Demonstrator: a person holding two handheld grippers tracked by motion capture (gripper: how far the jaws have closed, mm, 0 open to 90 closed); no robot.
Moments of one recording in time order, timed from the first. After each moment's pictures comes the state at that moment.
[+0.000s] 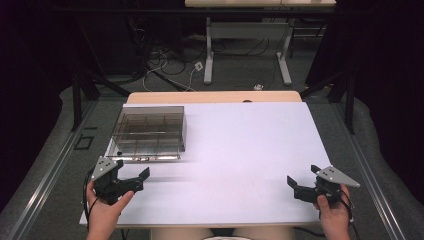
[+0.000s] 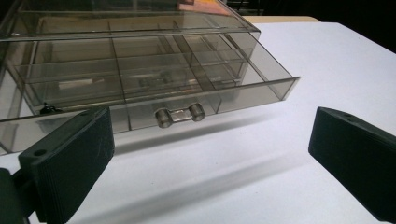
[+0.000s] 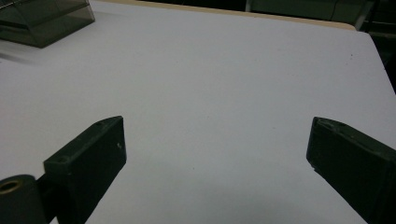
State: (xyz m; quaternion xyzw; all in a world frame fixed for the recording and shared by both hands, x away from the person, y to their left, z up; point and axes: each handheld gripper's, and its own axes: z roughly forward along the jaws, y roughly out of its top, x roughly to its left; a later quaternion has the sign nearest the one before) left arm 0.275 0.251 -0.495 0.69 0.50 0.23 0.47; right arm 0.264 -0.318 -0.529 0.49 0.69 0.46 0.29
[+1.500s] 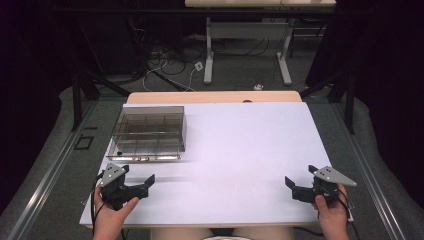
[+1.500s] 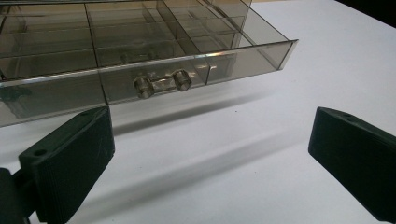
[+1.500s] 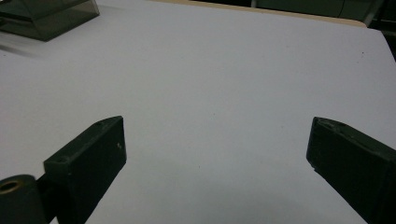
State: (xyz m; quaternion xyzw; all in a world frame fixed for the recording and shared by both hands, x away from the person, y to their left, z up) left arm 0.273 0.245 -0.516 0.71 0.49 0.22 0.46; right arm 0.266 -0.315 -0.532 0.48 0.70 0.45 0.28
